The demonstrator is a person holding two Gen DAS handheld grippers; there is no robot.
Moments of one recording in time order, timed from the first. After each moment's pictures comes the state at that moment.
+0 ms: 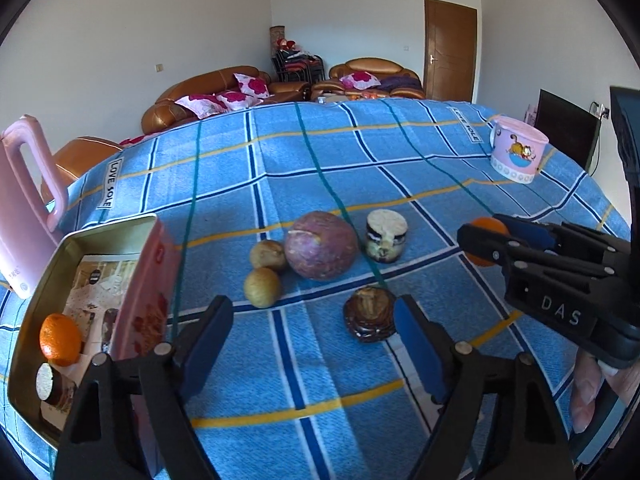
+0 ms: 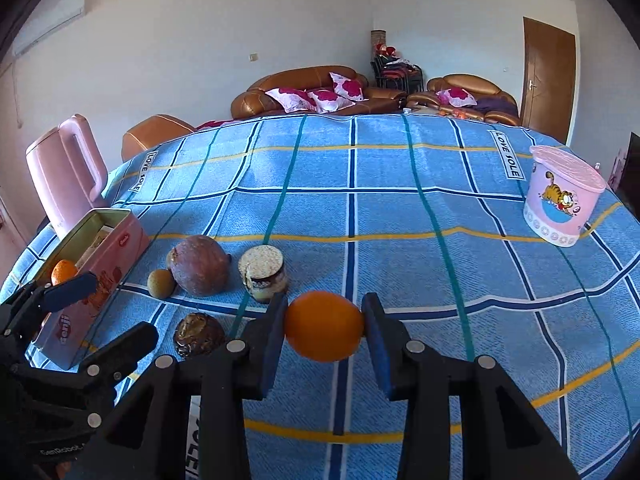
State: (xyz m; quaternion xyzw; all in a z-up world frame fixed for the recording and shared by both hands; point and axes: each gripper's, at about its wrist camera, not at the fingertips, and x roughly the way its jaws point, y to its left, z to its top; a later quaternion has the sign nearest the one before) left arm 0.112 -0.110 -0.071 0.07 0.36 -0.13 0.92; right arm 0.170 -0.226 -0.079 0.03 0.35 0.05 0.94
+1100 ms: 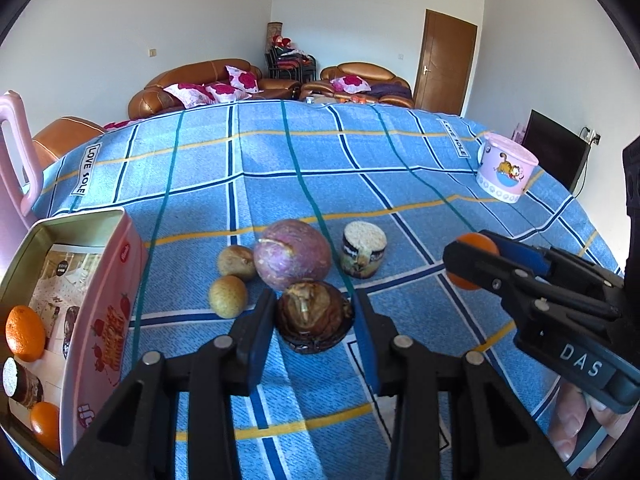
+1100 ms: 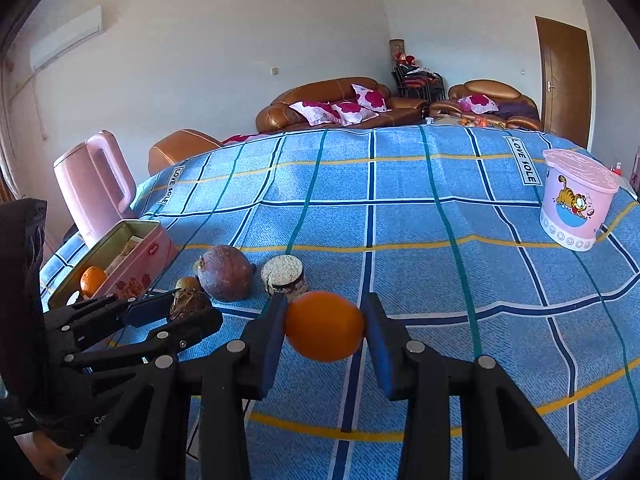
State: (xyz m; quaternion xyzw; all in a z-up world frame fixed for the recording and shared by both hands) left arm 0.120 -0.111 -0.071 0.02 0.36 -0.15 0.92; right arm 0.158 -0.232 -0.073 0.05 0.32 0.11 0.94
